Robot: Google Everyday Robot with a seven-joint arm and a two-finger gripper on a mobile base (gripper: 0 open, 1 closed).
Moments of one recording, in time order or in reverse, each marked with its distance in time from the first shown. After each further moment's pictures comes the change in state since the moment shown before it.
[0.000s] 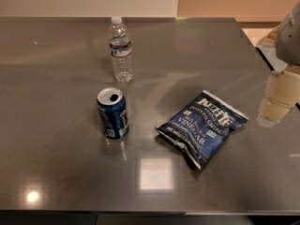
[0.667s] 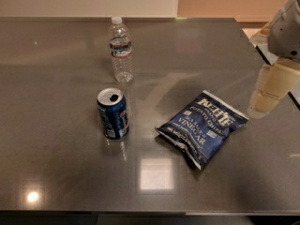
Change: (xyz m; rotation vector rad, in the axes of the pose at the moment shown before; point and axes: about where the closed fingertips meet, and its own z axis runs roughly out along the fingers) arm -0.011 -0.014 0.005 0.002 -0.037 0.005
